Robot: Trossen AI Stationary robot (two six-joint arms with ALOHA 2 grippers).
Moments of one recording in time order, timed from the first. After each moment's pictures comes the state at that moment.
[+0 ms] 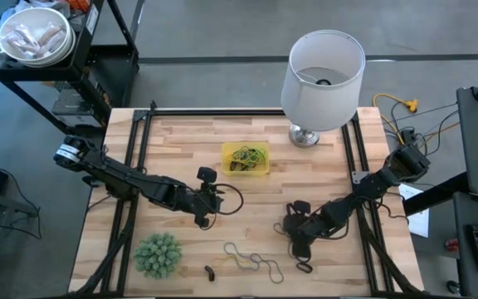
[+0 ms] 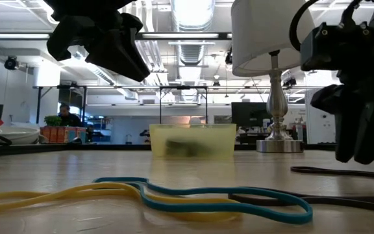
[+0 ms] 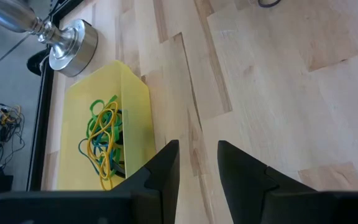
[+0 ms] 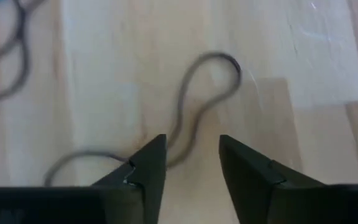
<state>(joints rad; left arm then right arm) -0.34 1.41 0.92 -0.32 -0.51 0.19 0.57 1.64 0.80 -0.33 0.20 0.71</state>
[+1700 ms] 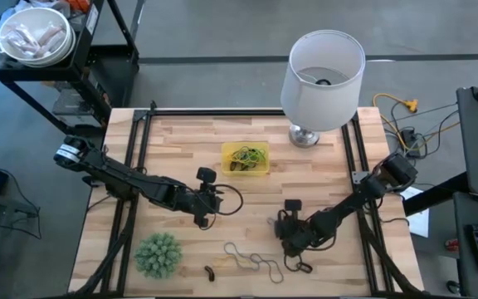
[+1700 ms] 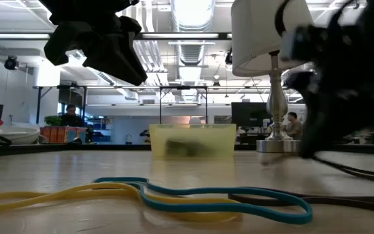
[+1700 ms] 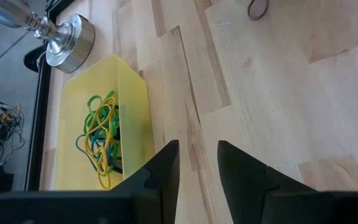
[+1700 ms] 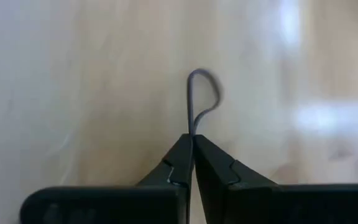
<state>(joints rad) -0.34 1.41 0.91 -0.32 -0.51 0.19 0.59 1.80 0.96 -0.45 0.48 0.52</state>
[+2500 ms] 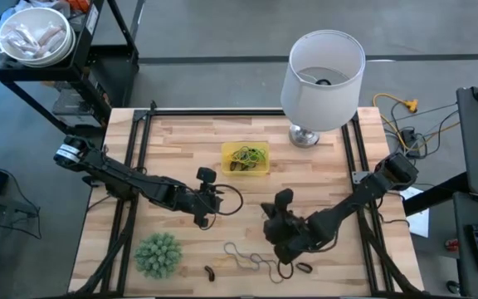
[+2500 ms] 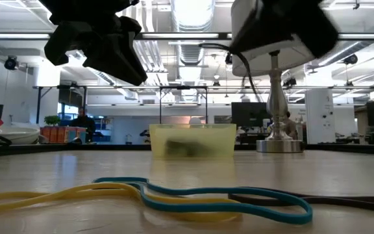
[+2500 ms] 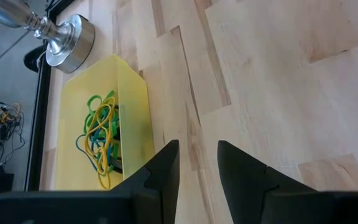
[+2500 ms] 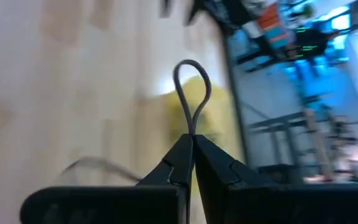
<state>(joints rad) -0.34 1.41 0.91 -0.32 -0.51 0.19 0.58 1.79 1.24 -0.58 1.04 0.09</state>
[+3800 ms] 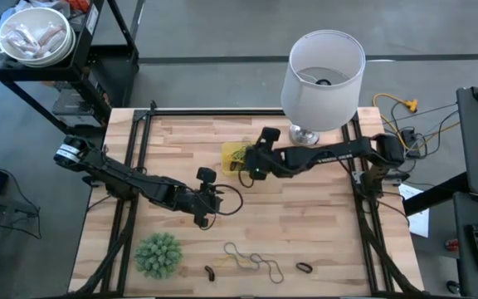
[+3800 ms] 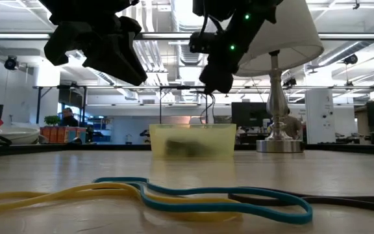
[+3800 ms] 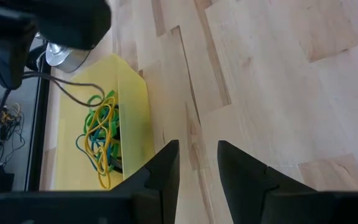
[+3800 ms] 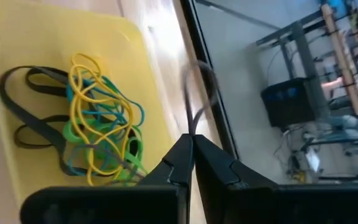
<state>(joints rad) -0.34 1.41 0.91 -0.32 -0.51 0.19 -0.02 1.79 1.29 -0.47 0.76 -0.12</state>
